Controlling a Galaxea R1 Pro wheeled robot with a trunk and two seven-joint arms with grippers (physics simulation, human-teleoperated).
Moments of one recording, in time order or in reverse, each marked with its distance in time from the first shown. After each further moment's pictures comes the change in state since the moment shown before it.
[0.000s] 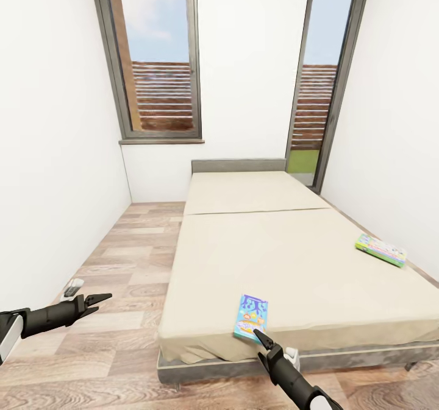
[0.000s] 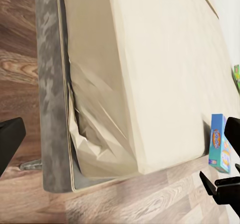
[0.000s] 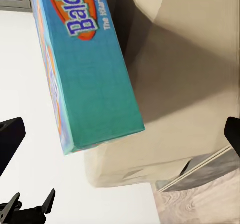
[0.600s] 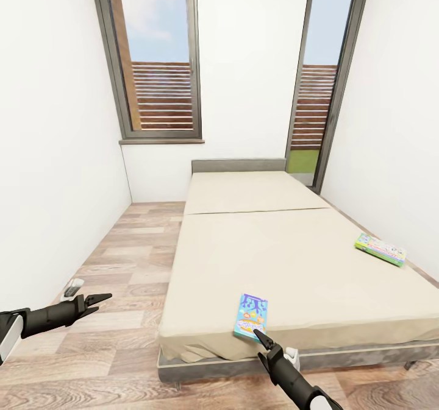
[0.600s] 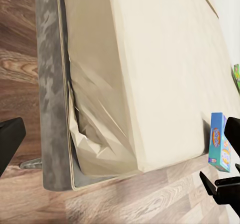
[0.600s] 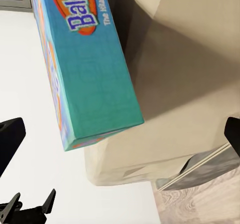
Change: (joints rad) left arm 0.000 0.000 0.000 0.000 0.000 0.000 0.000; right arm 0.000 0.000 0.000 0.000 0.000 0.000 0.001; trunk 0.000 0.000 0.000
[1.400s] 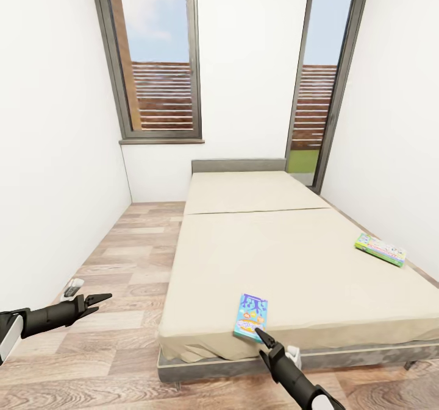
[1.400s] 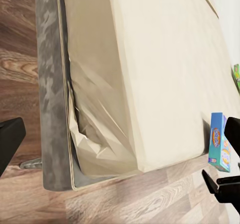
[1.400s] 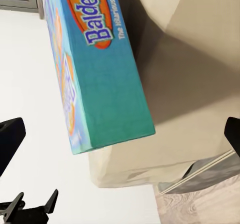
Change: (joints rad) left arm 0.000 0.000 0.000 0.000 0.000 0.000 0.000; right arm 0.000 -0.008 0.003 -0.006 0.001 -0.004 0.022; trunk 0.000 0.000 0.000
